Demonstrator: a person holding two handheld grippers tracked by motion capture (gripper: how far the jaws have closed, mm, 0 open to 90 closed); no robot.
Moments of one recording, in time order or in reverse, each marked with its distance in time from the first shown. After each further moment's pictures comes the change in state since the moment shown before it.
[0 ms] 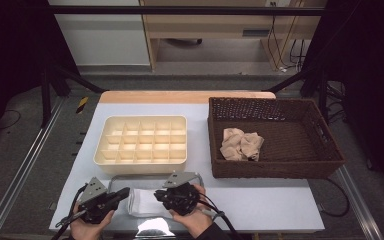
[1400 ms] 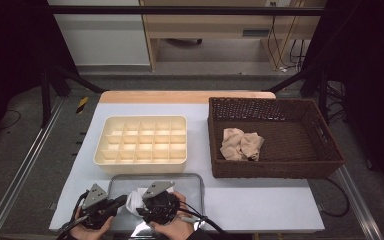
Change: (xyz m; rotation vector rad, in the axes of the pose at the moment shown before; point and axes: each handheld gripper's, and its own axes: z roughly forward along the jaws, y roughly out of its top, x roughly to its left) left arm 0.009 -0.030 0.007 0.090 0.053 -0.041; right arm 0.030 -0.006 0.054 0.083 0.037 -0.014
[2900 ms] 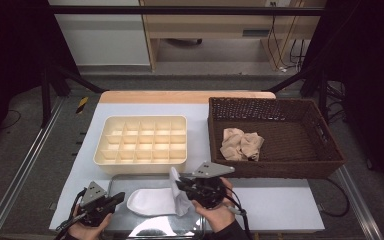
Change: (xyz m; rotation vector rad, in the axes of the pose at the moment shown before) left arm 0.005 0.003 -0.002 -0.014 0.019 -0.016; right arm -0.050 -0.004 -0.115 -0.196 -0.124 0.108
